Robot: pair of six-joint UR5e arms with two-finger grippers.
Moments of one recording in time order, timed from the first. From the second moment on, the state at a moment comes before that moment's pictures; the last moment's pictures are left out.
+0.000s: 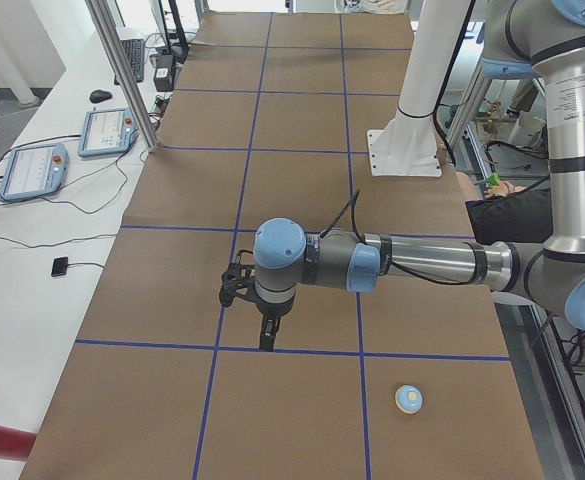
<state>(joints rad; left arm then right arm) -1.59 -1.41 -1.82 -1.62 -2.33 0.05 1.51 -1.62 1.82 -1.57 2.29 -0.03</state>
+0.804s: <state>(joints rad) -1.59 -1.48 -1.80 -1.62 -2.33 0.02 1.50 -1.62 1.79 -1.42 2.31 -0.03</state>
